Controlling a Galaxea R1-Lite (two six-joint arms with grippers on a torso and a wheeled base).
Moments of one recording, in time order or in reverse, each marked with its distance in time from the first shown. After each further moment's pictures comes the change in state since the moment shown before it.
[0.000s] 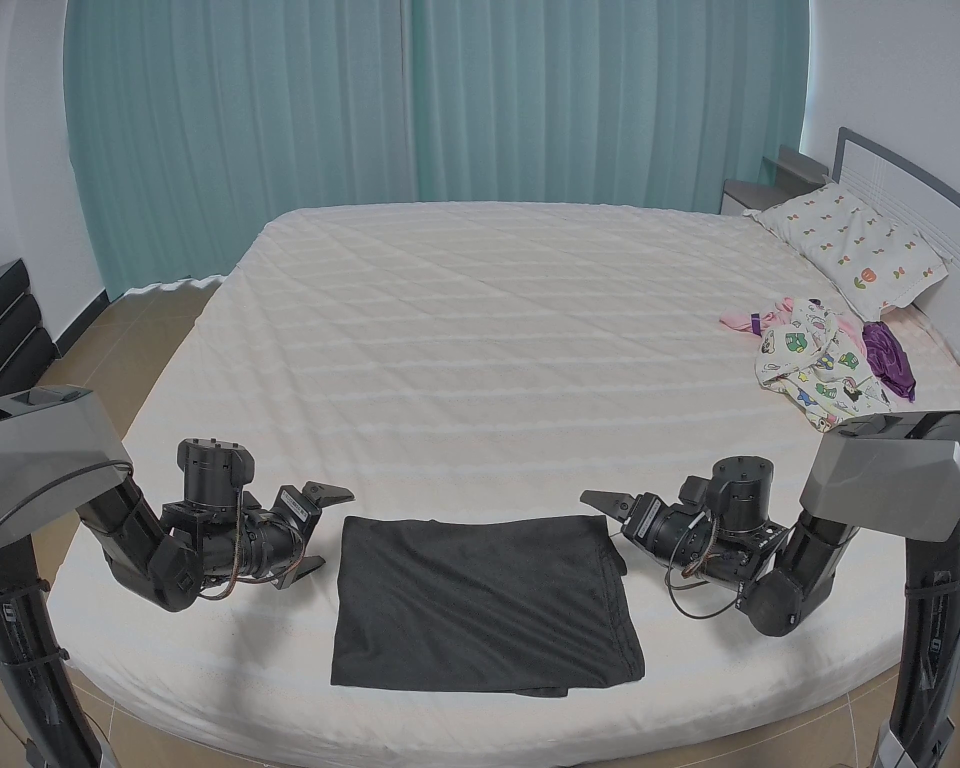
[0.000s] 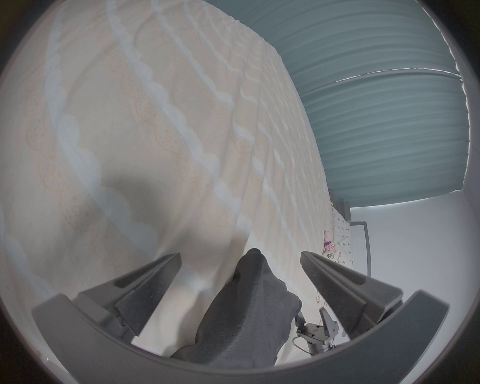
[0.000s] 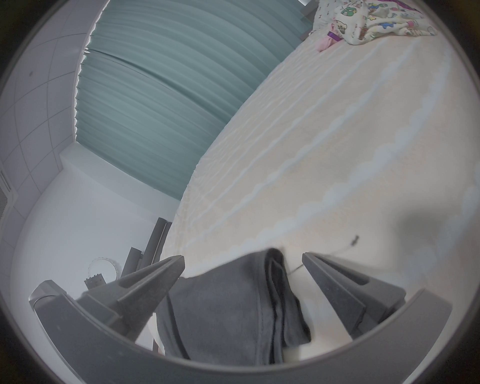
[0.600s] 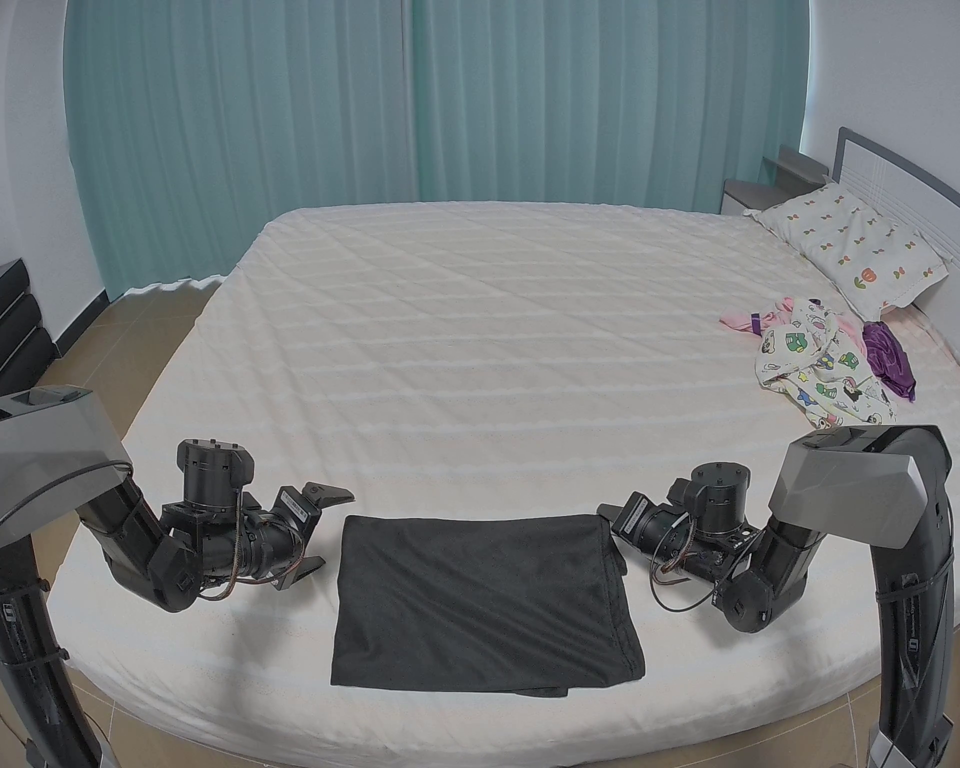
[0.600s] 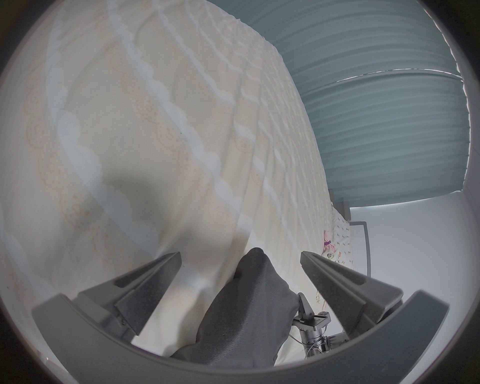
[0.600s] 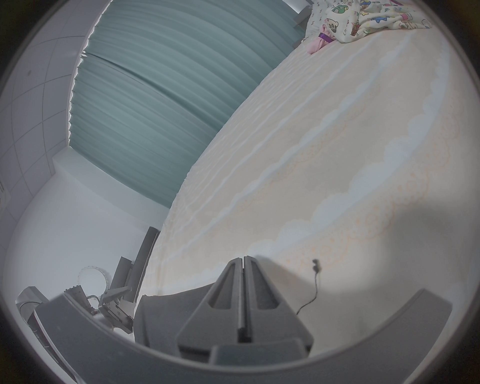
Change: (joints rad) left arm 0.001 0.000 0.003 -0.001 -0.006 -0.003; right arm -0.013 0.131 -0.133 -0.008 -0.069 0.003
